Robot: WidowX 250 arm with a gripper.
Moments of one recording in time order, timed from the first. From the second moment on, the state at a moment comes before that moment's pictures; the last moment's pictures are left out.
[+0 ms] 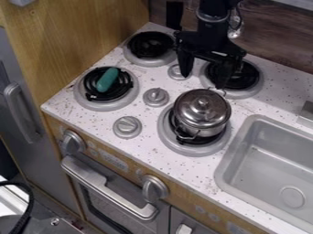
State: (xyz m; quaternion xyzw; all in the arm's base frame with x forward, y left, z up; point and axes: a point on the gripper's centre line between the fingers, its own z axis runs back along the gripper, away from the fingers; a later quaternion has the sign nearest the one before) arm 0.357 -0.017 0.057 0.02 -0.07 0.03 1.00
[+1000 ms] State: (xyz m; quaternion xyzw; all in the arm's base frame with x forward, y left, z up) arm 0.356 0.172 -0.001 0.02 -0.03 0.21 0.98
